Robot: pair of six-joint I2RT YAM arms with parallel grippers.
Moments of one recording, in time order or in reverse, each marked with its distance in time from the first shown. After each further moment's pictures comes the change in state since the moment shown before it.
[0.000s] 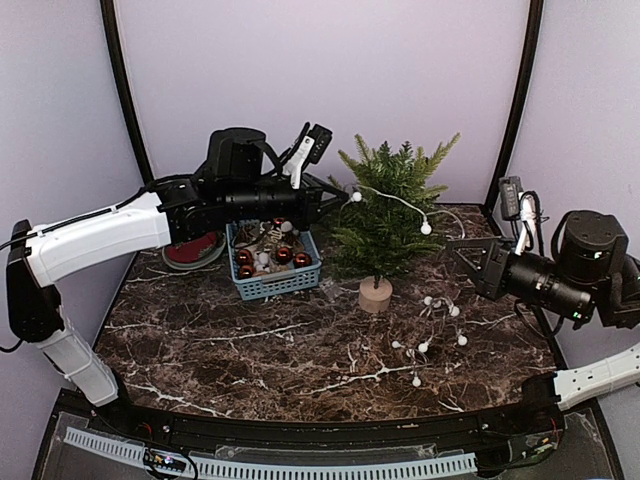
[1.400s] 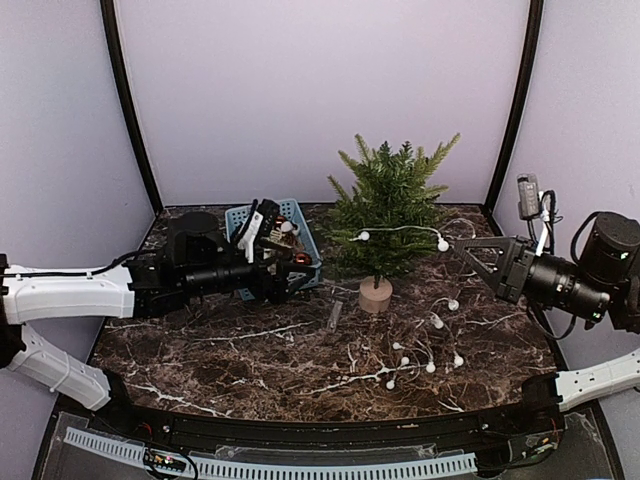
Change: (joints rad) left arm 0.001 -0.317 -0.636 0.322 -0.056 -0.103; right arm 0.000 -0.094 -0.045 0.077 -0.151 -0.041
